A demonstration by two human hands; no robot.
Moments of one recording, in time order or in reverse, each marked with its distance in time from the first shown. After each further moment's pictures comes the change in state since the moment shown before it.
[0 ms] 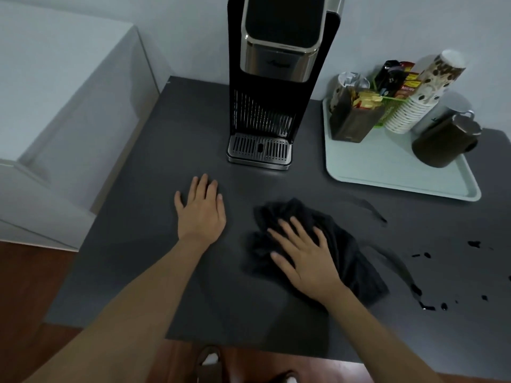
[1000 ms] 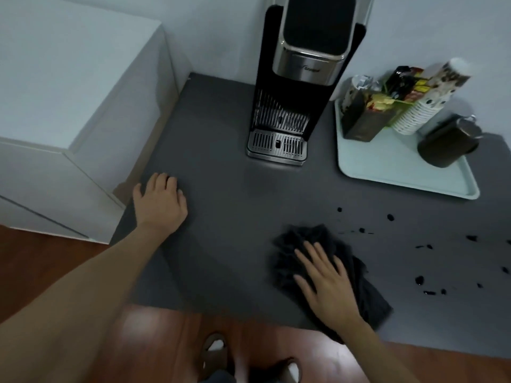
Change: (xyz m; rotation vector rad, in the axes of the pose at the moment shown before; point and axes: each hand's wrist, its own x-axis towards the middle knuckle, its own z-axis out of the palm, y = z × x) left_hand -0.008 -0.107 -0.051 0.127 0.046 -0.060; right_hand -0.064 -0.034 0.004 0.050 -0.031 0.122
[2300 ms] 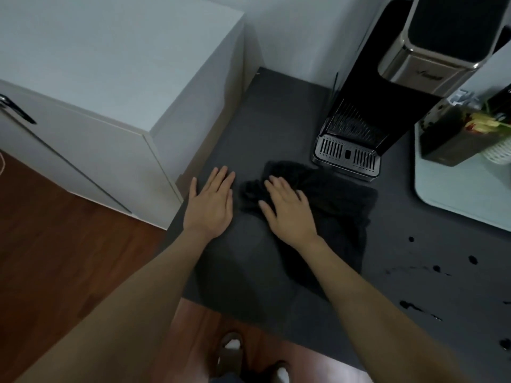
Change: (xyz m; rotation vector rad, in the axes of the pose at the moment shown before) left_hand -0.007 -0.026 0.014 -0.123 -0.028 0.060; right_hand 0.189 -0.134 0.018 0.095 -0.034 -0.211
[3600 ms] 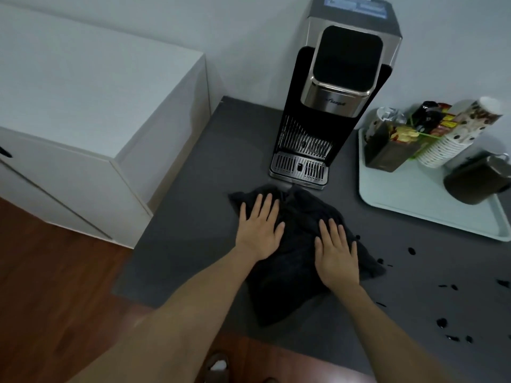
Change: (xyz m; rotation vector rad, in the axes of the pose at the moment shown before) left_hand -0.003 0.154 0.039 0.059 -0.234 0.198; right_hand -0.117 0.117 -0.033 -0.008 -0.019 0.518
